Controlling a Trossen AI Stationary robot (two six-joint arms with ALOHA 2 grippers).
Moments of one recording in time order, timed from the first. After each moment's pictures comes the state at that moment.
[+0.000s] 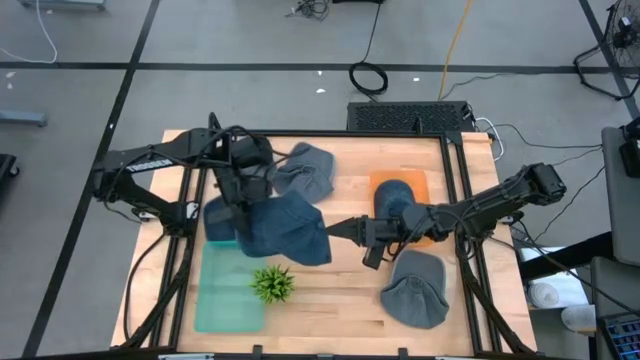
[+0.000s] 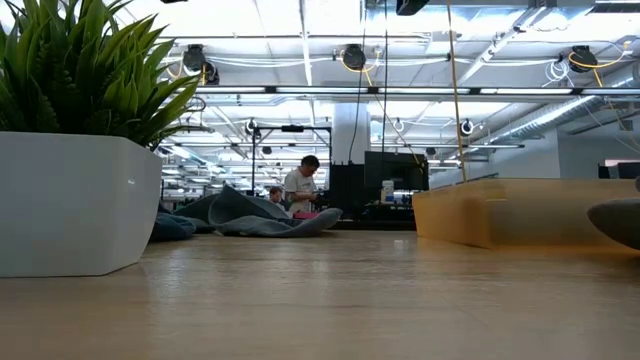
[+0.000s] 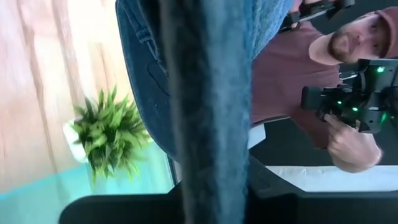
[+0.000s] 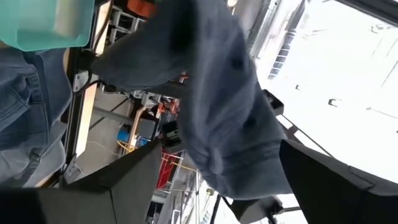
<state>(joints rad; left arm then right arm) 0.15 1.39 1.54 -1.28 1.06 -0.06 0.30 1.39 0.91 0.57 0.26 -1.90</state>
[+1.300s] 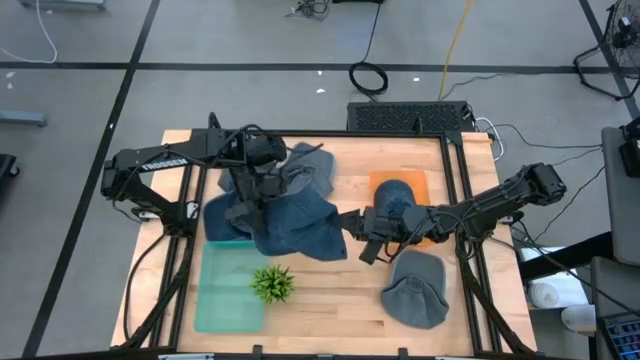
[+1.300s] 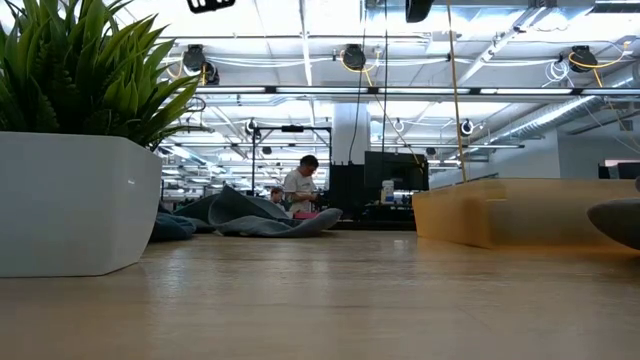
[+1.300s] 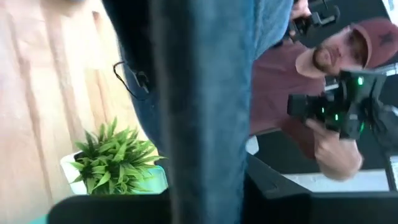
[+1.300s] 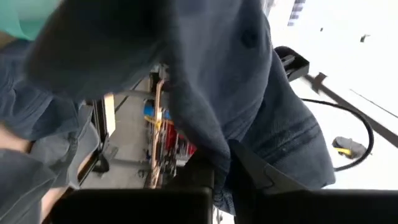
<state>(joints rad) 0.19 1.47 1.54 -1.15 1.11 -0.09 0.32 1.39 0.91 0.56 0.46 -1.72</state>
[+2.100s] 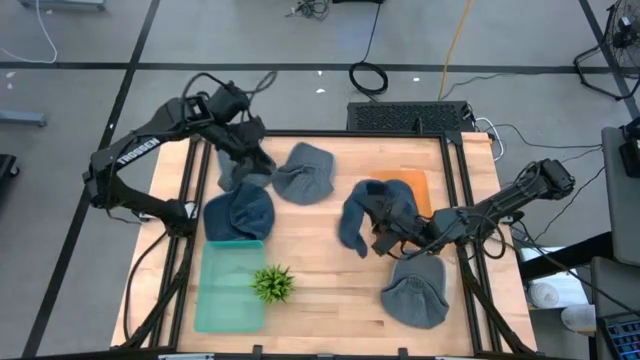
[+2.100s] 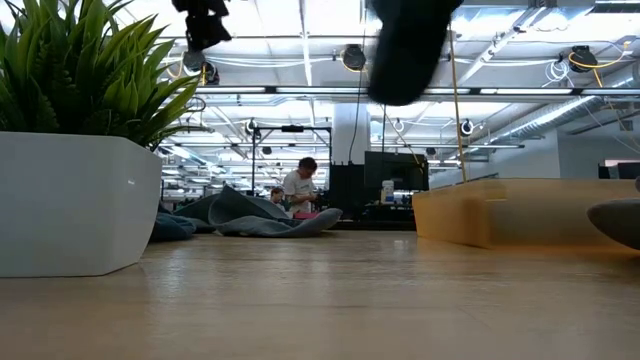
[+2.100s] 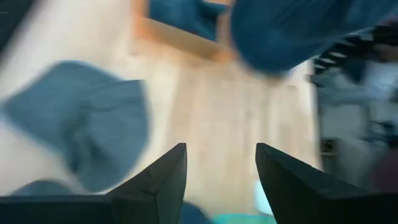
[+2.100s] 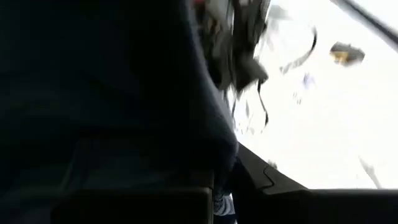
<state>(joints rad) 0.54 1.33 1.54 -1.16 0.54 0.09 0.44 1.27 0.91 0.57 0.95 -1.72</state>
